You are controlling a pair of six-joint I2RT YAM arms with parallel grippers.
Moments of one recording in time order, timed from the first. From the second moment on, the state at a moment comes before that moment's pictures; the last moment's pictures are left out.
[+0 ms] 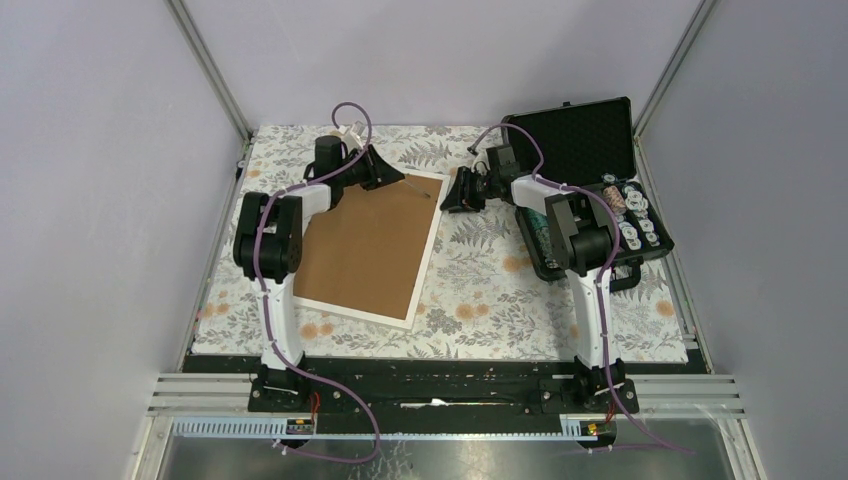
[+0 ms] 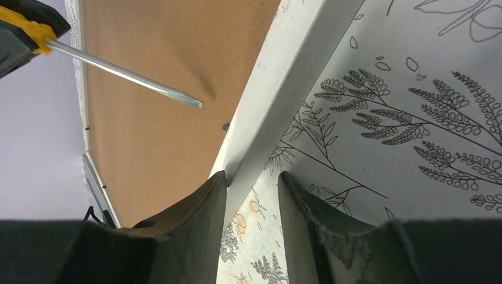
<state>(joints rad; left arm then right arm) -0.13 2.14 1.39 0.34 0.78 -0.65 0.33 2.32 1.63 -0.13 -0.67 0.49</state>
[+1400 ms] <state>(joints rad) -0.13 2.24 1.38 0.47 0.82 -0.83 0.33 2.35 1.65 -0.11 -0.70 0.51</state>
